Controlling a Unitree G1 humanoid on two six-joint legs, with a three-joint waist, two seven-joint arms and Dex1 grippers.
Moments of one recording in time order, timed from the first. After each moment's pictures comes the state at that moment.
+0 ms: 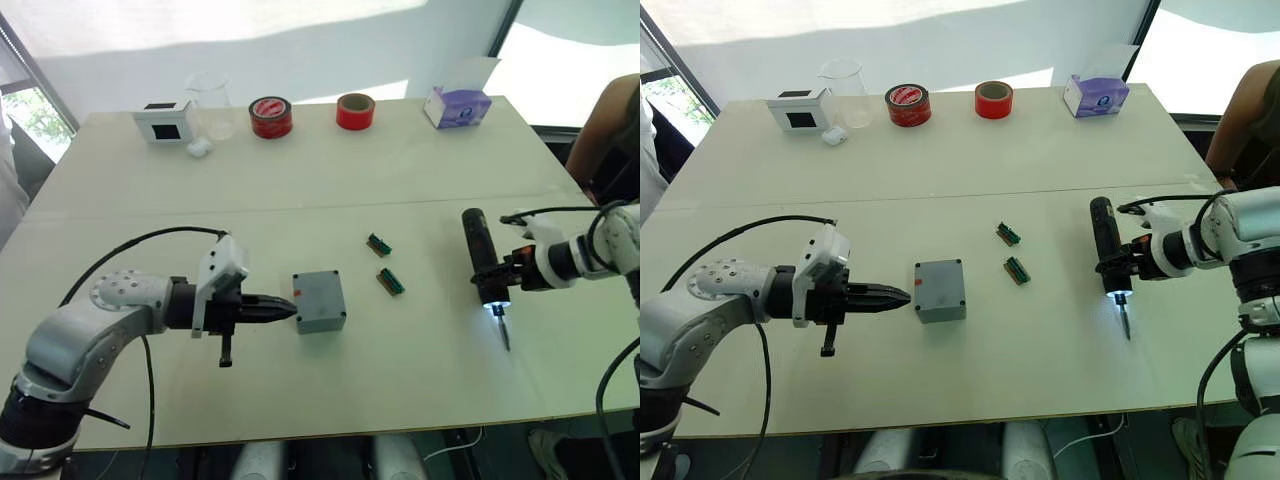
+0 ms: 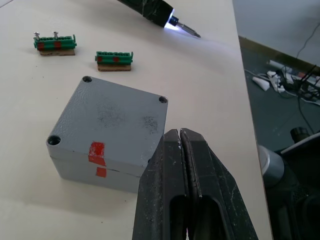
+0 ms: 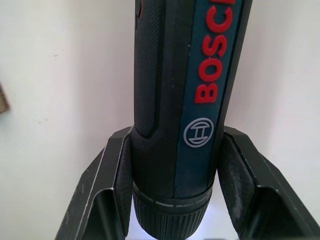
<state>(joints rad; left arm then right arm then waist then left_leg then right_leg) -0.27 0.81 0.02 -0.53 -0.71 0.83 -1.04 -0.92 -1.05 0.35 0.50 0.53 1.39 0.84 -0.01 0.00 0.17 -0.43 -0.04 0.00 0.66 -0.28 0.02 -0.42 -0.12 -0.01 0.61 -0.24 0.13</state>
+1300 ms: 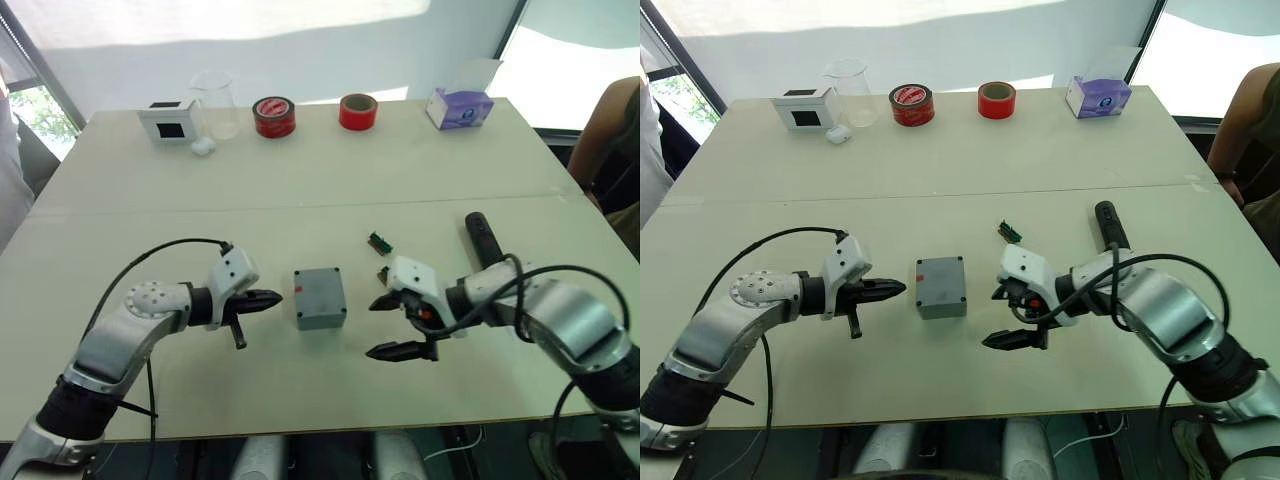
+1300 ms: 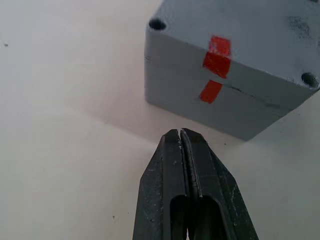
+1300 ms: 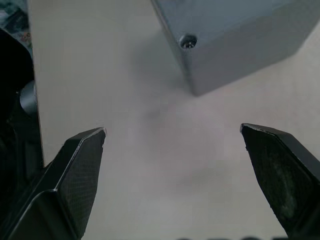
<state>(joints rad) -0.27 0.74 -0.16 -0.27 -0.37 0.60 -0.89 -0.51 -0.84 0.34 -0.47 0.48 1.05 0.97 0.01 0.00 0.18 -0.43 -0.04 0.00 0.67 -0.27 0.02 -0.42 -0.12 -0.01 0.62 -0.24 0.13</state>
